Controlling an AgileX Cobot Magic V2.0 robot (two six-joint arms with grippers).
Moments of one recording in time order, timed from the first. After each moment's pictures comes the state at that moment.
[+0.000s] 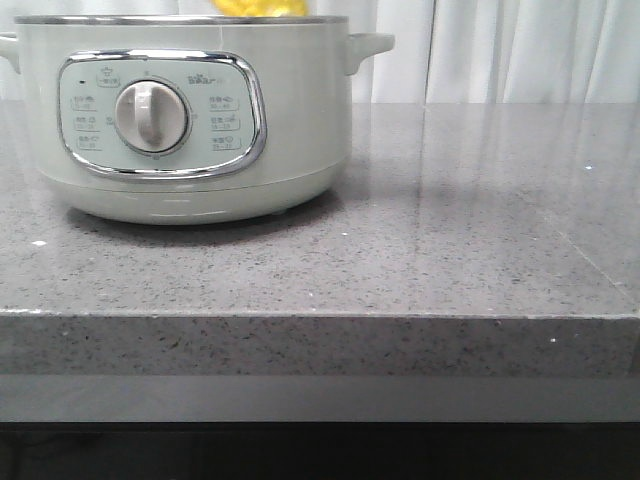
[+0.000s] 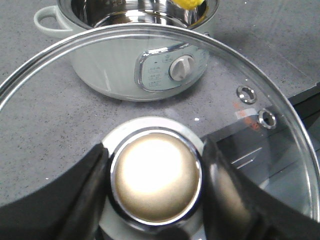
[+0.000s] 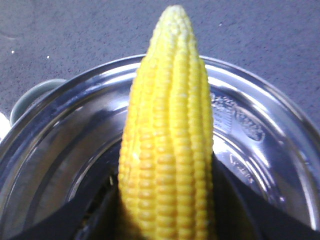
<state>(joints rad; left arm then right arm) -0.42 0.37 -0.87 -0.11 1.08 0.12 0.56 1.87 -1.78 0.39 0.57 -0.21</state>
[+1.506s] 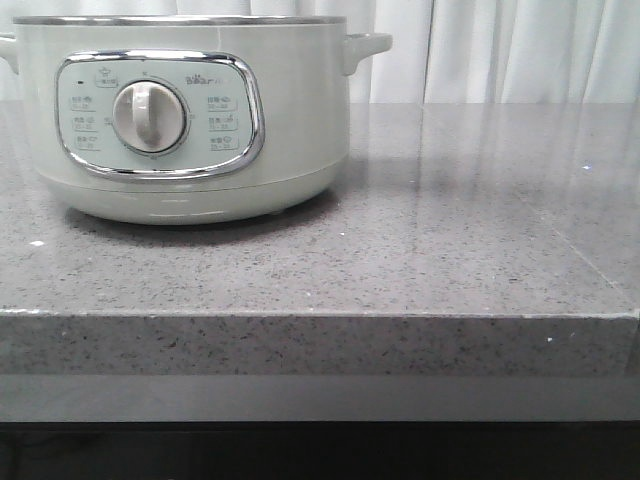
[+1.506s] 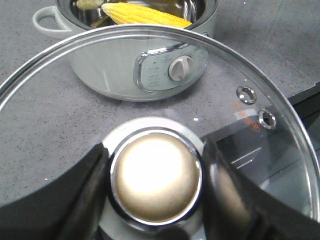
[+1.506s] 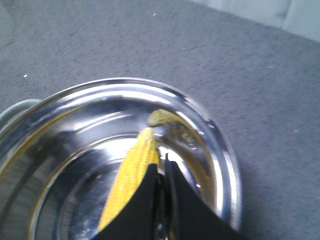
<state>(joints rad) -0.42 0.37 -0.87 -0.11 1.08 0.12 0.46 1.73 -1.76 0.33 0.60 -0.21</state>
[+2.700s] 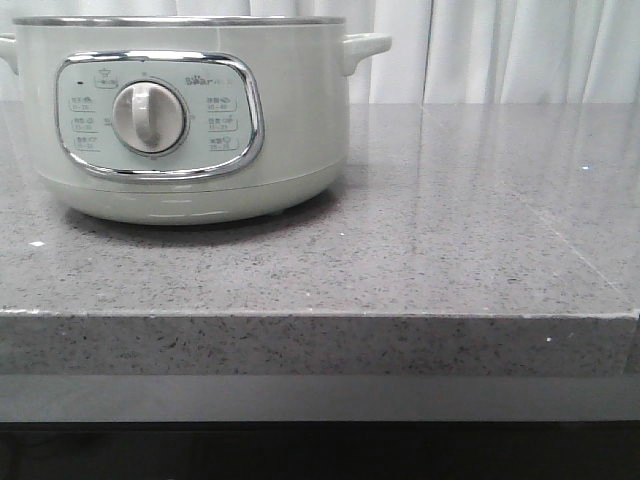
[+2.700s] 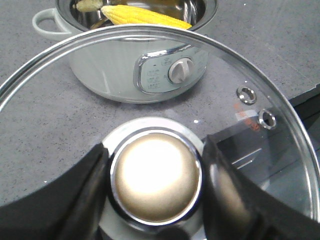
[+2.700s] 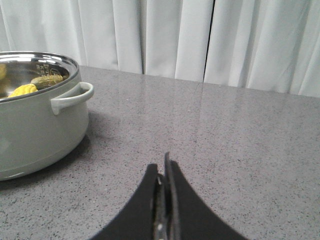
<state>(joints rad) -0.42 0.40 -0.88 -0.11 1.07 0.12 0.20 0.36 -0.38 0.22 0.15 -0.21</state>
